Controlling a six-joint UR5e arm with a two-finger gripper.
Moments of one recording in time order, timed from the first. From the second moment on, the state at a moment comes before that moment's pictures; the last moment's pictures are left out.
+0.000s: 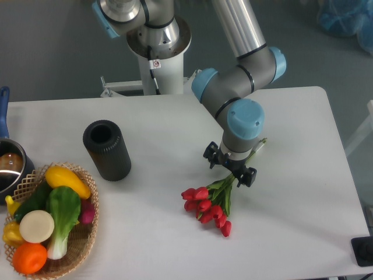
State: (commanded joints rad) arm 2.54 -2.08 -1.73 -0.87 1.51 1.14
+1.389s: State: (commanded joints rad) arm 2.57 -1.99 -1.66 -0.85 1.54 0.99
